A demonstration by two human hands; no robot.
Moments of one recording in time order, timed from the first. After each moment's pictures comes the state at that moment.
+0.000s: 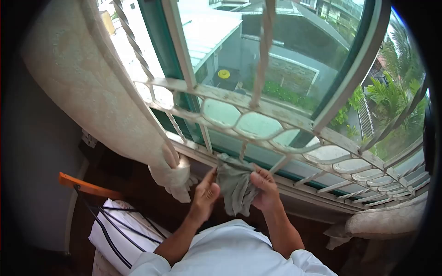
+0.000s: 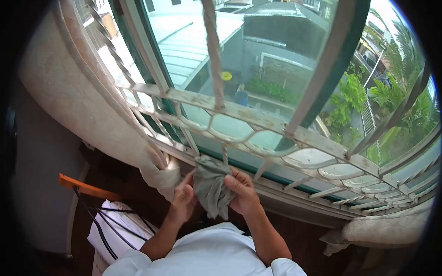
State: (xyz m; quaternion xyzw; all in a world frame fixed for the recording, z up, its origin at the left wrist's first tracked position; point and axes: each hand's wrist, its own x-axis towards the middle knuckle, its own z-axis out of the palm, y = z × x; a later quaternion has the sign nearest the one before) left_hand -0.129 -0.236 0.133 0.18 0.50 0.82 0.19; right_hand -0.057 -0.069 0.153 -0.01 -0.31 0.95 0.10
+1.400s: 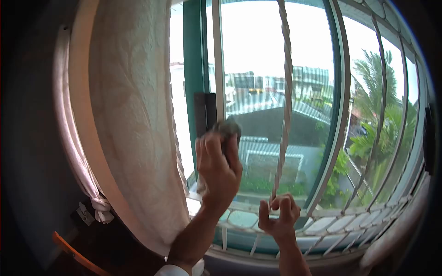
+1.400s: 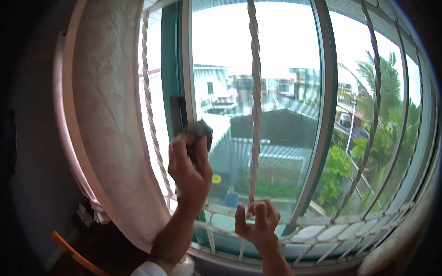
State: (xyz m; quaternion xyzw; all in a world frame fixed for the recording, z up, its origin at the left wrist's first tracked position) left_hand -0.290 -0.141 0.411 0.39 0.47 0.52 -0.60; right_hand -0.147 -0.052 0.303 0.00 -0.73 0.08 0.68
